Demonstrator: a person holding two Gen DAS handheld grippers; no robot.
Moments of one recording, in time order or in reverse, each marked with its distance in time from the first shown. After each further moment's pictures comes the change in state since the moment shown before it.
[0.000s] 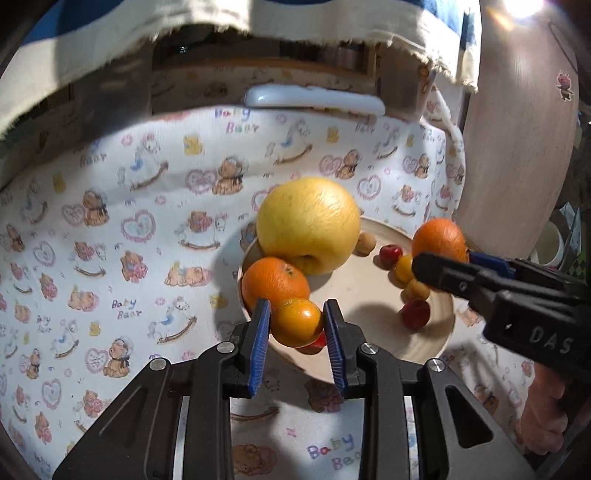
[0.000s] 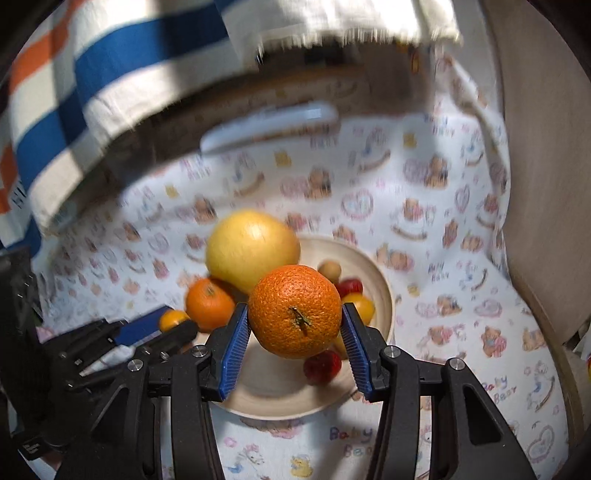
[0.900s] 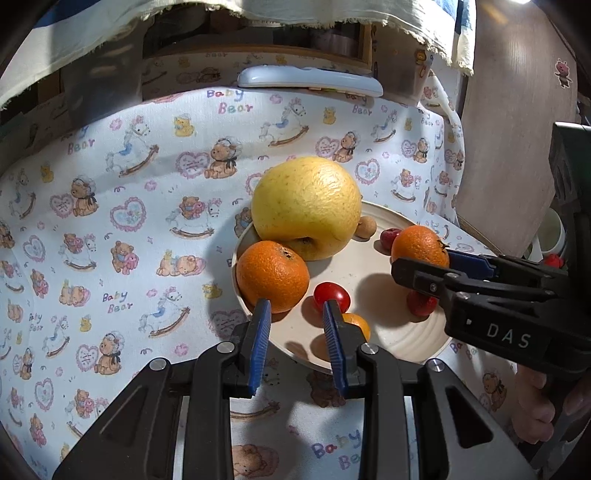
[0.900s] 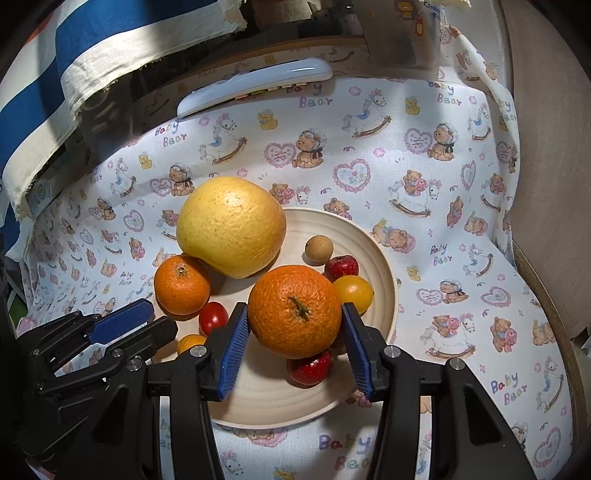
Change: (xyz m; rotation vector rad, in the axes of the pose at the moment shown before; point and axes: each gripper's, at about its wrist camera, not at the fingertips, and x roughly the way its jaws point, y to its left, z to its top) left arm 0.007 -0.003 -0.007 0.024 0.027 -0.009; right arm 0.027 -0.004 -0.008 -0.009 0.055 -0.042
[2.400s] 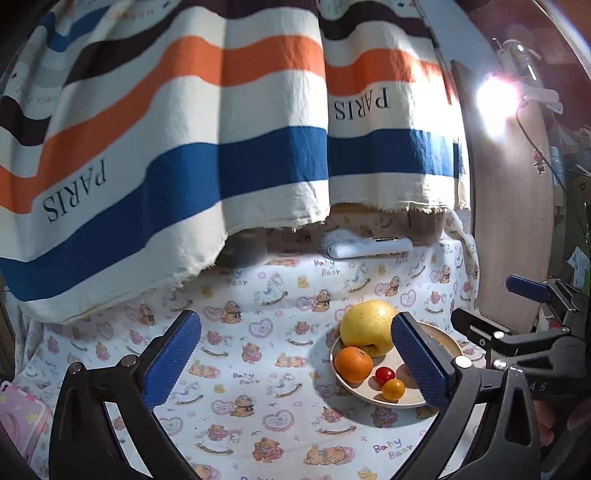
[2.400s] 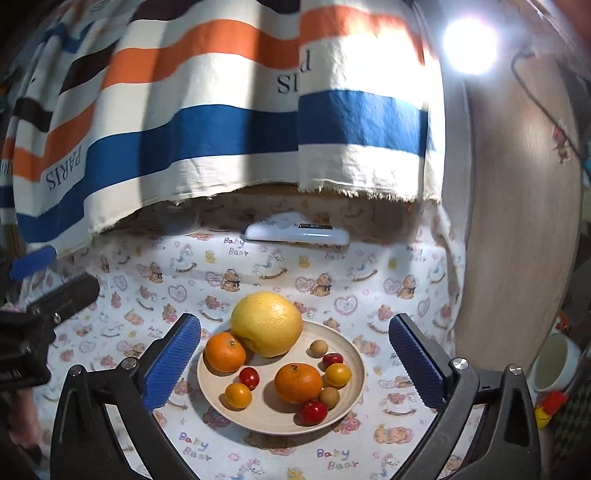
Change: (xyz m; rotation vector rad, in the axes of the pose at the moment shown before) left arm -0.148 0.022 -0.020 0.002 -0.519 0.241; right arm -0.114 0.054 -0.026 -0.210 -0.487 -0.107
